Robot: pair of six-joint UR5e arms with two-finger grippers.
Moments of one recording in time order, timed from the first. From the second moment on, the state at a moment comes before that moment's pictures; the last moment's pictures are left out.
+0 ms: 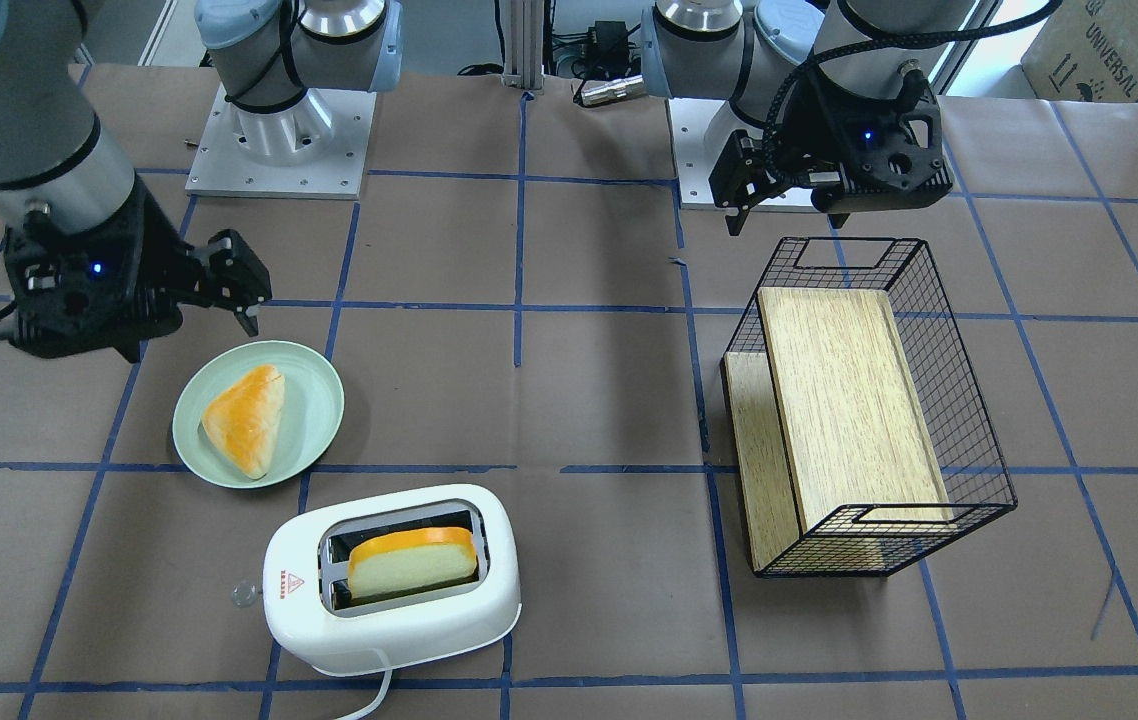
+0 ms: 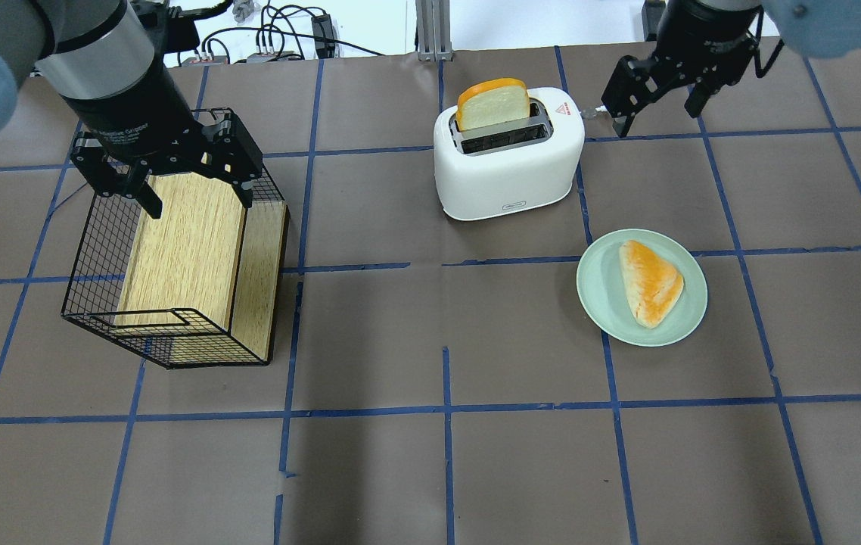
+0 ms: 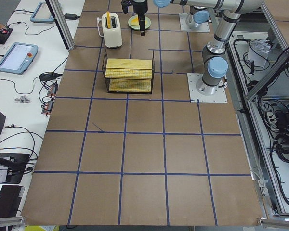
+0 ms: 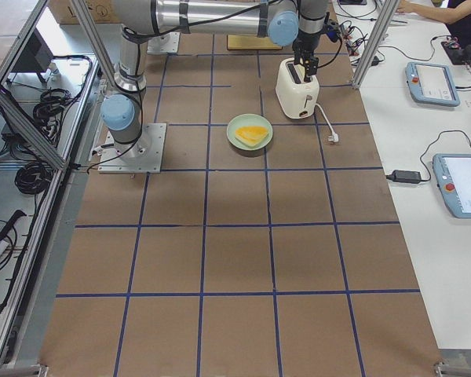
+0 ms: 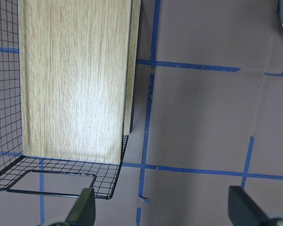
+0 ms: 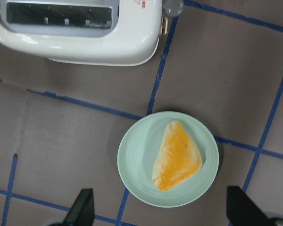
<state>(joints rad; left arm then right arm) -1.60 -1.56 -1.52 -1.70 1.58 -0.13 1.53 -1.45 1.49 -1.61 -1.55 -0.31</state>
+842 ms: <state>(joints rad) -1.60 -1.56 -1.52 -1.70 1.58 -0.13 1.53 -1.58 1.57 -1.57 -1.56 -0.29</state>
